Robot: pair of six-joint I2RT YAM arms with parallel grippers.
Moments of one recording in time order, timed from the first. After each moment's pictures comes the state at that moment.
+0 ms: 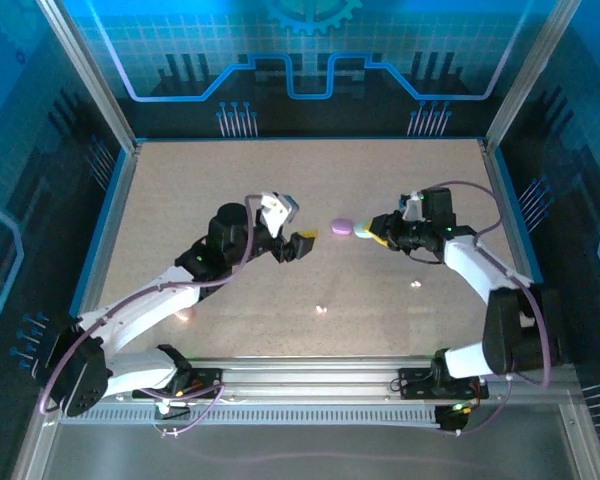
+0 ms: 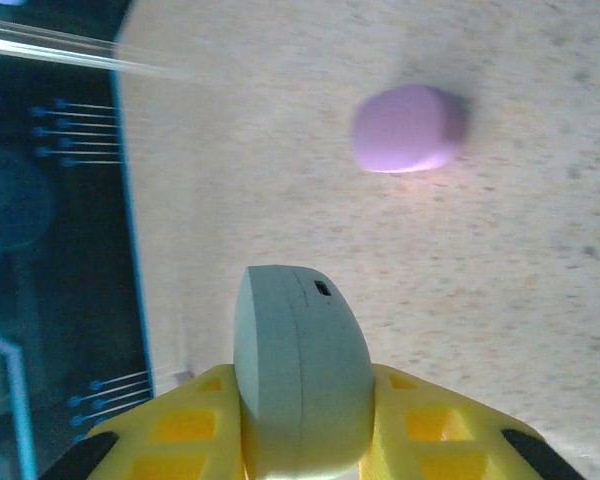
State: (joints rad) left arm -0.60 1.22 0.82 0.12 0.25 -0.04; right arm 0.10 1.45 0.83 -0.26 -0.68 0.72
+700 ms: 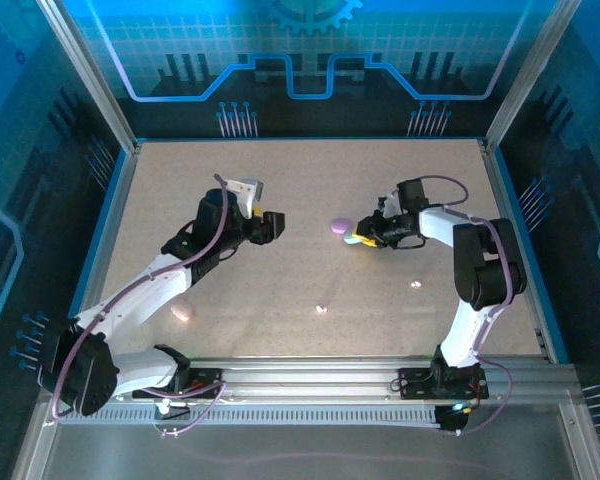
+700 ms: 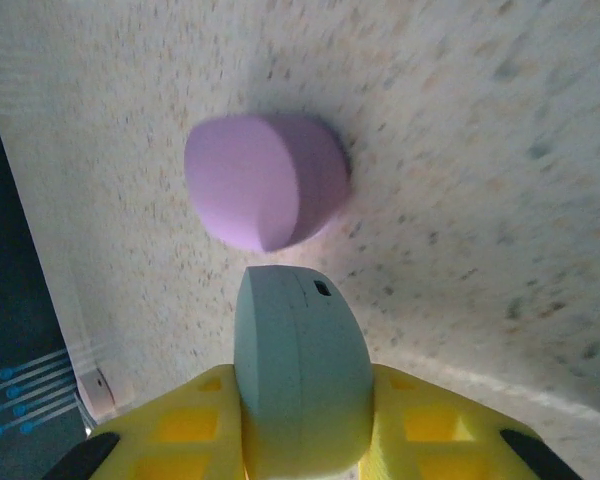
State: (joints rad) left arm -0.44 1.22 0.87 -0.13 0.12 -0.31; right arm 0.14 1.85 1.07 -0.34 -0.68 0.55
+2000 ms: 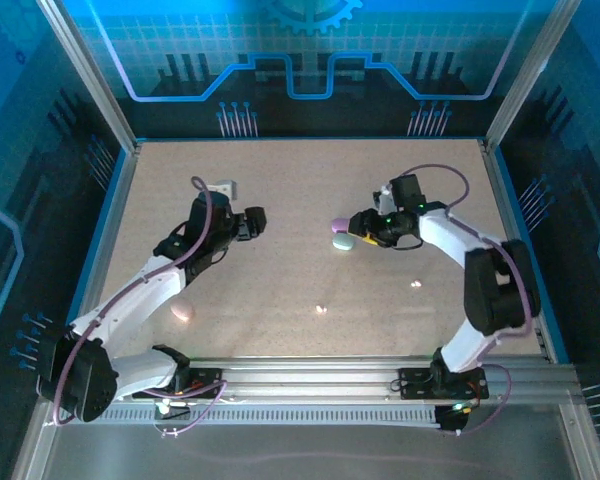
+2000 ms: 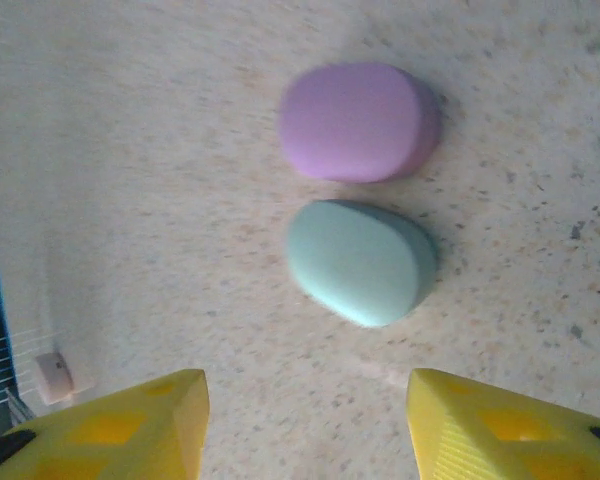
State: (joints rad) left arm -0.36 1.19 0.85 -0.27 -0.10 -0.52; right arm 0.22 1.63 1.06 -0.45 -0.53 0.50
